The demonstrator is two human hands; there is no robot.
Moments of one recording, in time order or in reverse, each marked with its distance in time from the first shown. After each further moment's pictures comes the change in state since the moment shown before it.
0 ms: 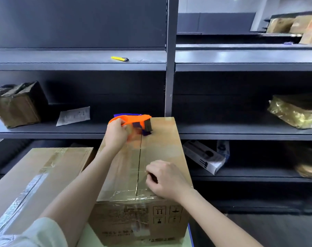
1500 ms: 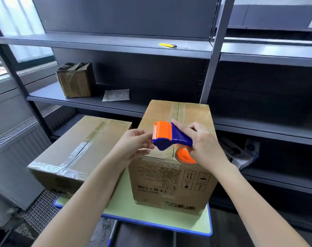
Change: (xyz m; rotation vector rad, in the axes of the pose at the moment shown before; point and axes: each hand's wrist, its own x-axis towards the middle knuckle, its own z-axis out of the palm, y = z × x) left_hand -0.159 -0.013 -0.125 -0.817 -0.410 -0.426; right_hand -0.012 -0.054 -0.039 -0.103 0.114 0.008
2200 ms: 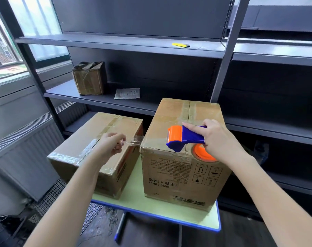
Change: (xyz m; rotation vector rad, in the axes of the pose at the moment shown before) left_hand 0.002 -0.041 -0.103 0.028 0.251 -0.049; right_hand 0.003 -0.016 -0.019 -0.324 -0.252 0.053
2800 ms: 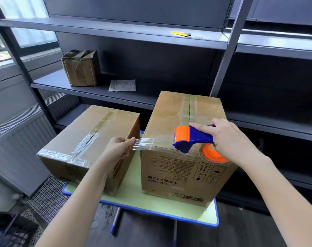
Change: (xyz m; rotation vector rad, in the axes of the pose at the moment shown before) left_hand 0.025 -0.041 0.018 -0.015 -0.104 -0.003; right_hand 0.001 0.012 0.006 -0.025 -0.061 0.040
